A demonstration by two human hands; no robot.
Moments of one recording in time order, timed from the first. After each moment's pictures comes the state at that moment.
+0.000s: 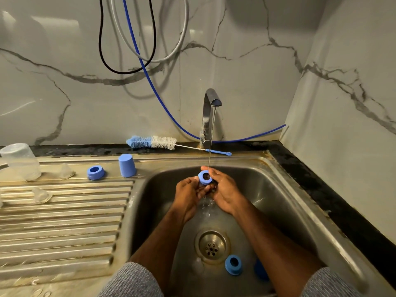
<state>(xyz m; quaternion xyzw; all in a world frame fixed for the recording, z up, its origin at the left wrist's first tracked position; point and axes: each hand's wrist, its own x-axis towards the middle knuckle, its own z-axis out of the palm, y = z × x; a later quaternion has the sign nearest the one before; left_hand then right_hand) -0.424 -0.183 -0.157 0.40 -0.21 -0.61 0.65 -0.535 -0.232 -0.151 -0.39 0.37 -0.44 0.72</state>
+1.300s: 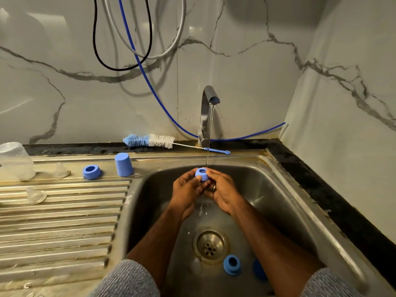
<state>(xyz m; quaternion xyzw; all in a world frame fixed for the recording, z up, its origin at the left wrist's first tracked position) -0.425 -0.183 -0.152 0.39 -0.22 -0.59 0.67 -0.534 -0.235 -0.157 -0.40 0.42 -0.44 0.69</state>
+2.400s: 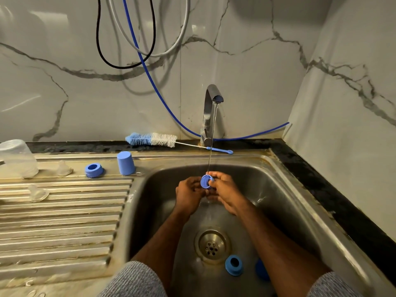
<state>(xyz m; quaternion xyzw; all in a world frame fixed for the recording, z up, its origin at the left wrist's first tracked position) -0.418 -0.184 -0.176 0.60 -0.48 -0.35 0.53 -0.537 -0.234 -0.156 -0.52 0.51 -0.36 0.58</state>
